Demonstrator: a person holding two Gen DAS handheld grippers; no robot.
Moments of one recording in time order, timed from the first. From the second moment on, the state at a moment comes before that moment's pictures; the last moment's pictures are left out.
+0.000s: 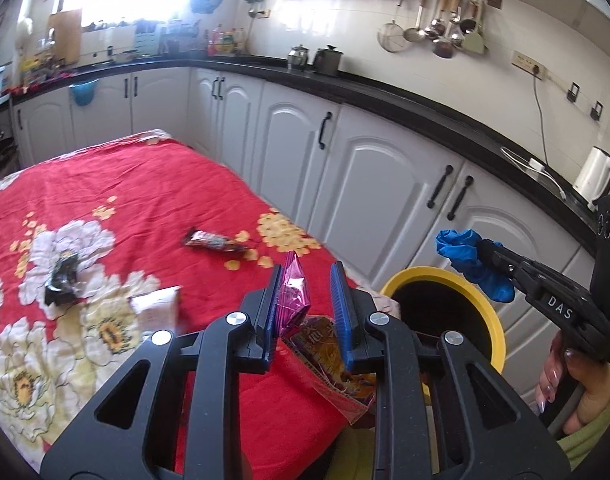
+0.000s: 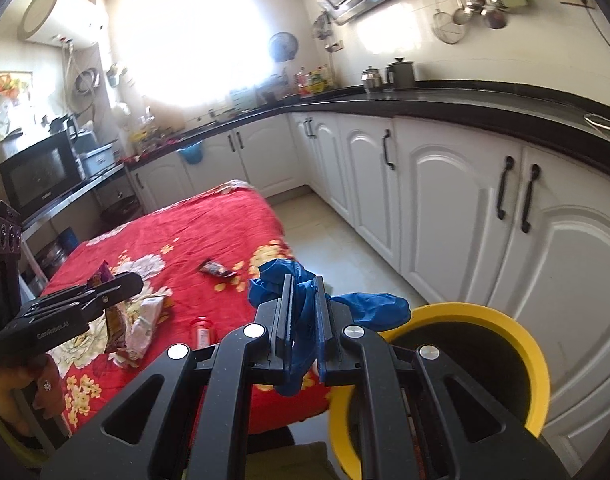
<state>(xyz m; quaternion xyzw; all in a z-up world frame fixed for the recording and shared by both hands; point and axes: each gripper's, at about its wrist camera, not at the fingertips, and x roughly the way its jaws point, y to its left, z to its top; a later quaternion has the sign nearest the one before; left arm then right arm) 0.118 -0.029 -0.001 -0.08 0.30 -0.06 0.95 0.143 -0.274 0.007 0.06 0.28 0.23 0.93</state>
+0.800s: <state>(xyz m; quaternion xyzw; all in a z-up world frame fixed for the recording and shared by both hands) 0.152 -0.125 -0.005 -0.03 0.30 -0.14 0.94 0.134 -0.352 -0.027 0.10 0.30 0.16 0.93</state>
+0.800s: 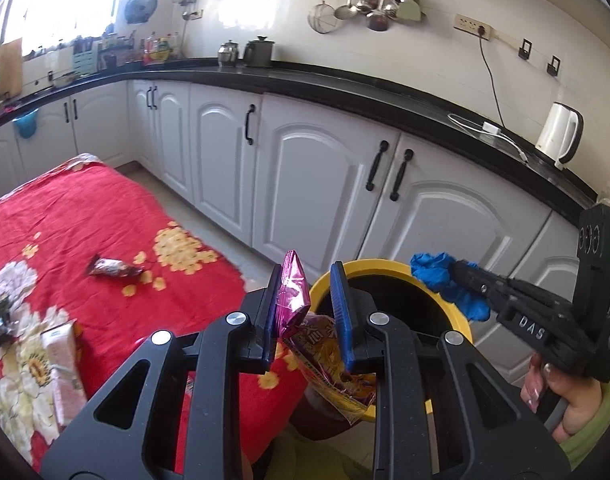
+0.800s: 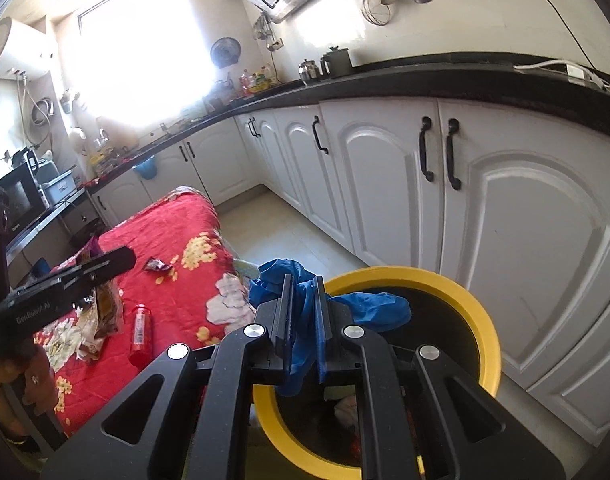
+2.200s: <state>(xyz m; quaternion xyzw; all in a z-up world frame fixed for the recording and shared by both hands) 0.215 -0.221 -0.062 -0.01 0.38 -0.23 0.90 0.134 -0.382 -0.130 0.14 0.41 0.13 0.89</state>
